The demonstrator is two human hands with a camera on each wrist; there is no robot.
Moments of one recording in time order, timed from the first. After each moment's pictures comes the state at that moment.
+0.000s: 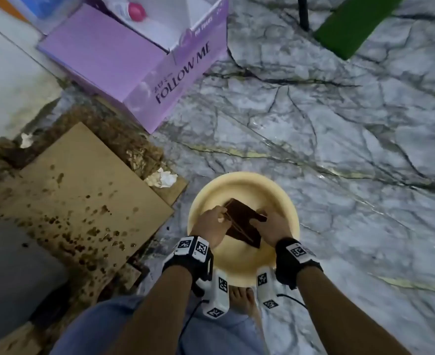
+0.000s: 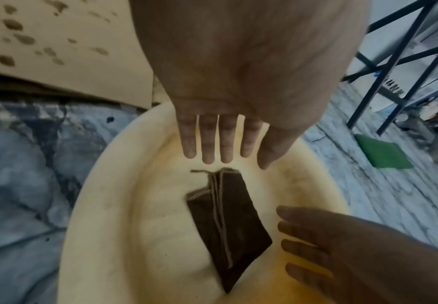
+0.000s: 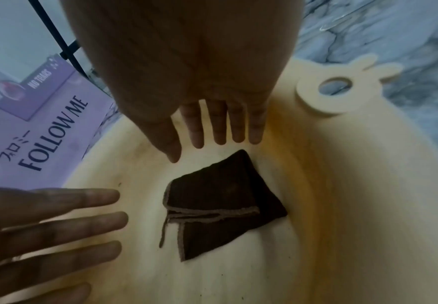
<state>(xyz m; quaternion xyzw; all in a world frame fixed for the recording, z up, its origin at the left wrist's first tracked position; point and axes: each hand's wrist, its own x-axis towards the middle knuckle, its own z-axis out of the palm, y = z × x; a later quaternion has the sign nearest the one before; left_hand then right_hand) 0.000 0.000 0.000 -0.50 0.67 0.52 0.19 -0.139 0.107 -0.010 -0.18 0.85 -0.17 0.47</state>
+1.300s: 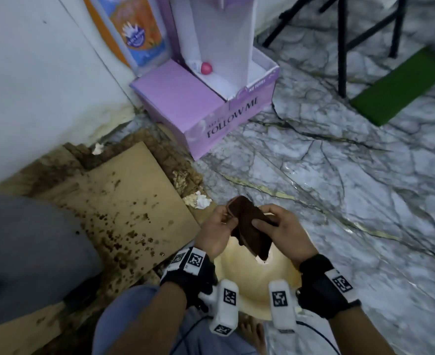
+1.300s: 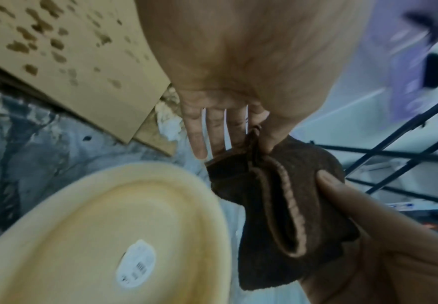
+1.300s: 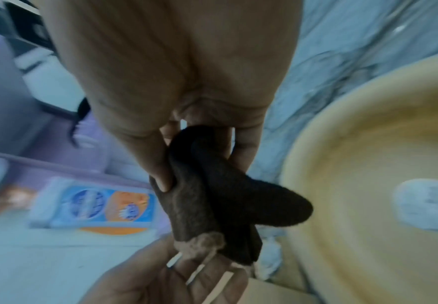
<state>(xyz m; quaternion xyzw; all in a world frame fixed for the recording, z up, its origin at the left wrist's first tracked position) 0.026 -0.026 0.080 -0.55 0.52 0.64 -0.09 -0.128 0.052 0.109 -0.32 0.69 -0.40 0.51</state>
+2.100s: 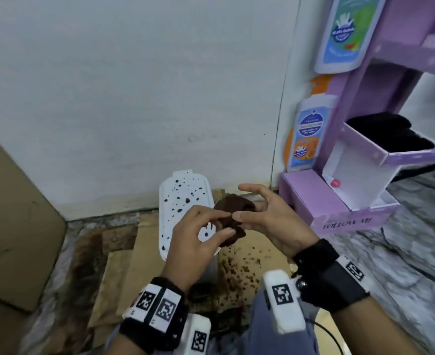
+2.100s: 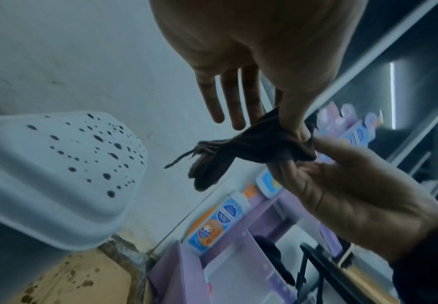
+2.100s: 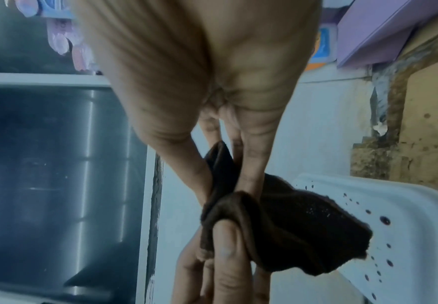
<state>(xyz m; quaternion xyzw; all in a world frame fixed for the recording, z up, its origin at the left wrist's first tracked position) 0.390 0.060 0.359 -0.50 0.66 0.22 -0.51 0.214 0.010 0.404 -0.50 0.40 -0.40 0.66</state>
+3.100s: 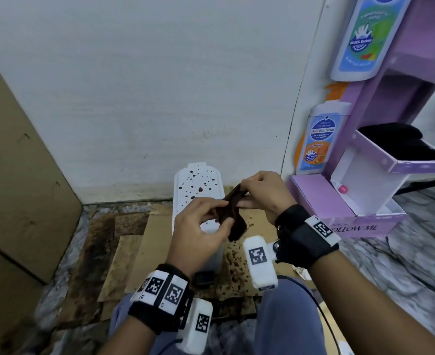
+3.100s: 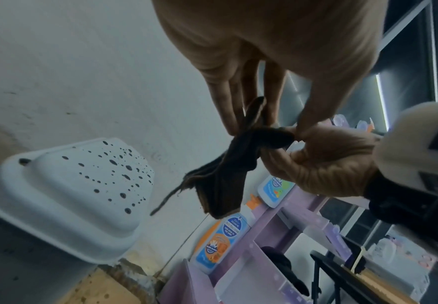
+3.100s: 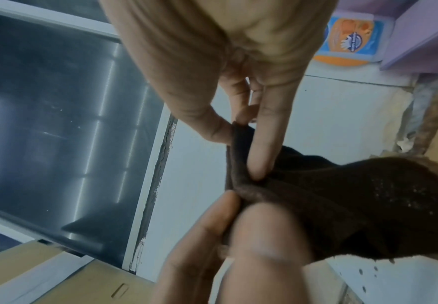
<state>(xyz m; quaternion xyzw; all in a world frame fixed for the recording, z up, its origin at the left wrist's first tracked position) 0.399 0.100 0.360 -0.52 0.64 0.15 -0.55 0.260 0.010 0.425 -0.50 0.55 -0.40 0.54</state>
